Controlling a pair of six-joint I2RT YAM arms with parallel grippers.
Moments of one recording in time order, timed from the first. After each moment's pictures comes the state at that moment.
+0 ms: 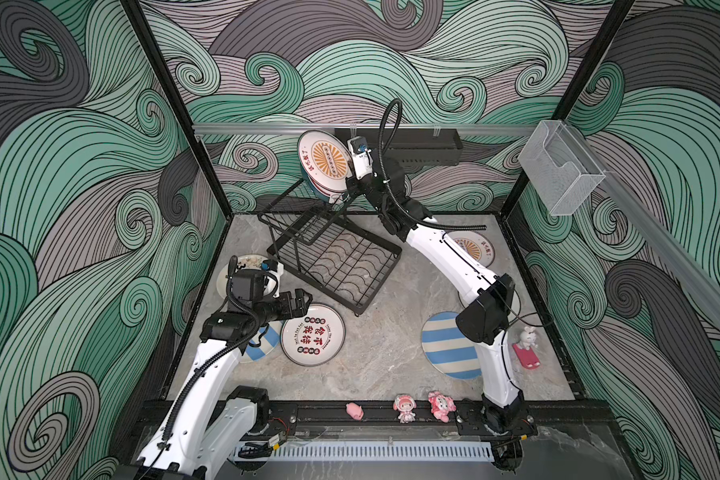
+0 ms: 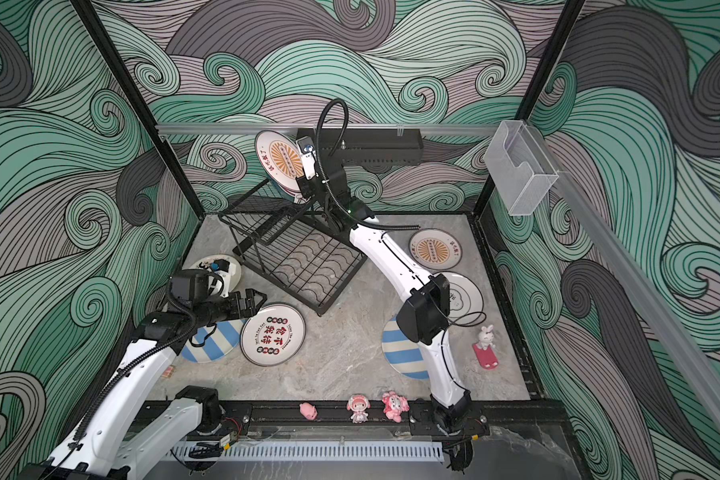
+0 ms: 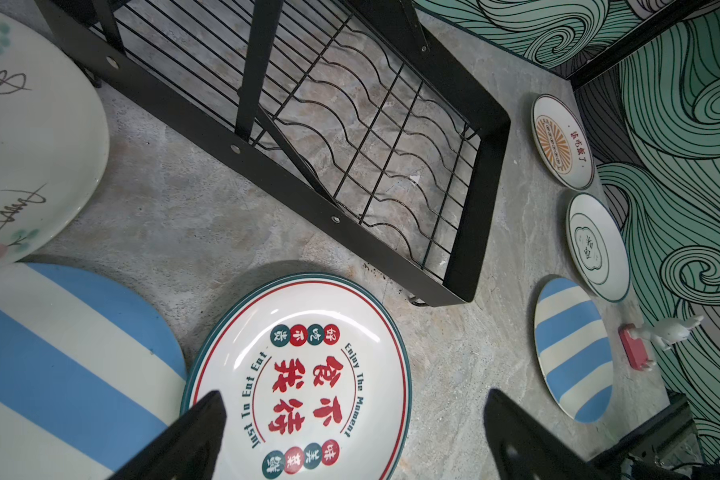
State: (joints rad) left arm -0.12 0.85 0.76 -0.70 0.32 -0.29; right arm 0.68 2.17 2.32 -0.16 0.22 -0.17
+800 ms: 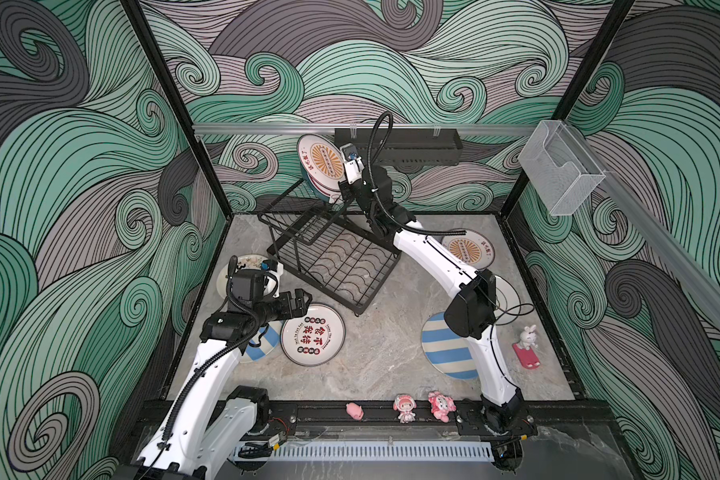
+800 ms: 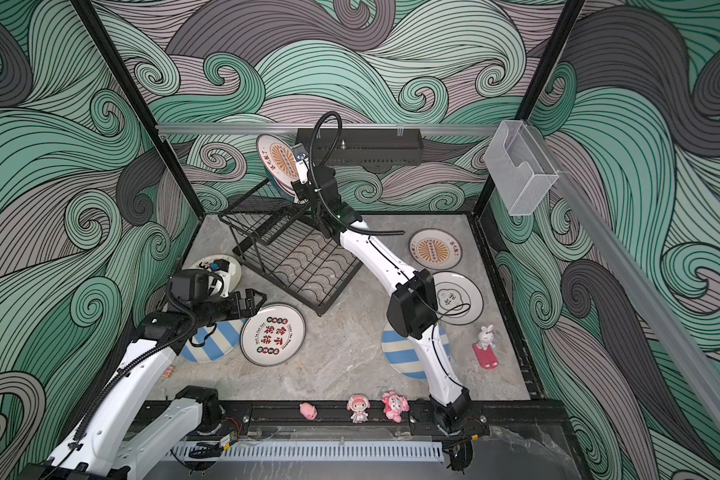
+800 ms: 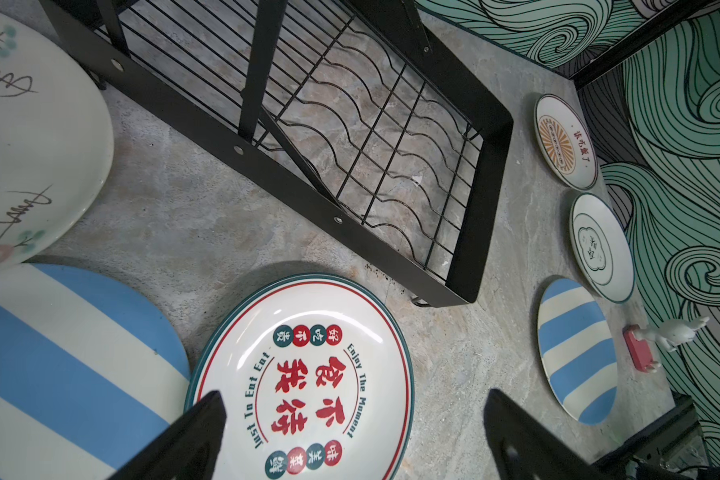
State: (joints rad) left arm -0.12 0.85 0.76 -0.70 0.31 -0.29; right arm 0.70 2.27 2.33 -0.01 0.31 -0.25
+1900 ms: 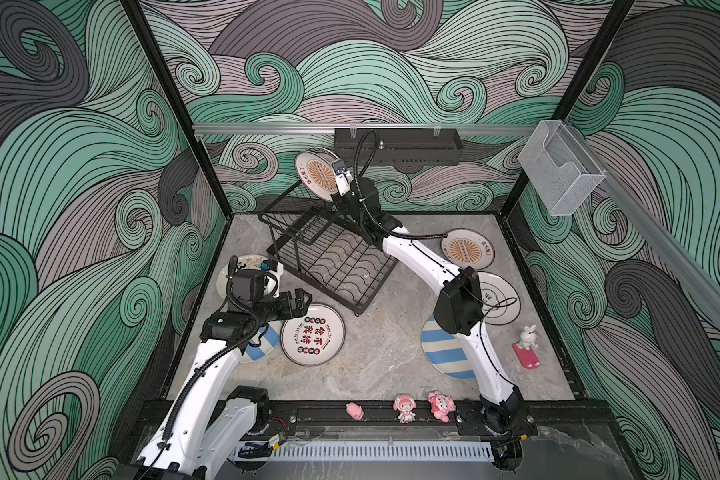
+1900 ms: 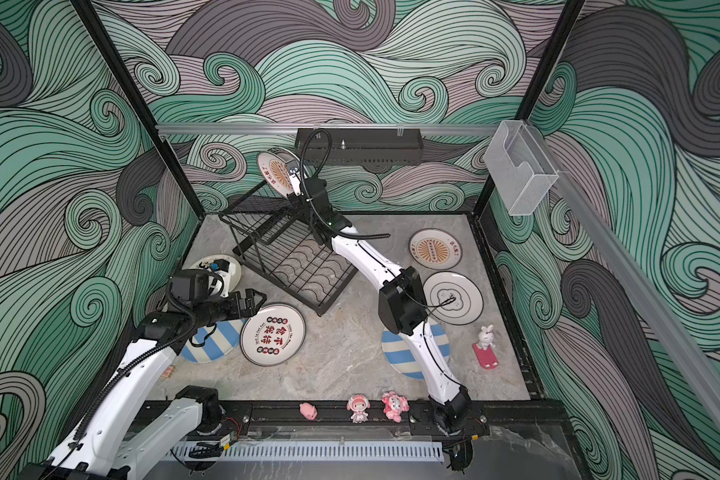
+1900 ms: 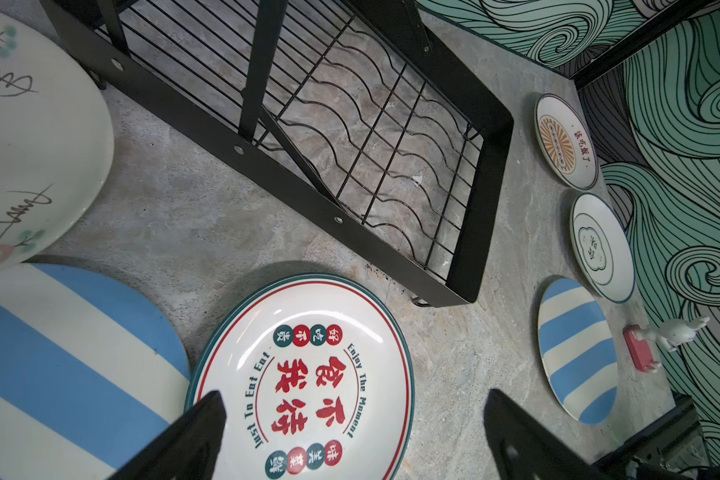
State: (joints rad) left arm -0.12 0.85 0.76 -0.70 0.31 -0.29; right arm 0.70 2.37 2.34 0.01 0.31 -0.28
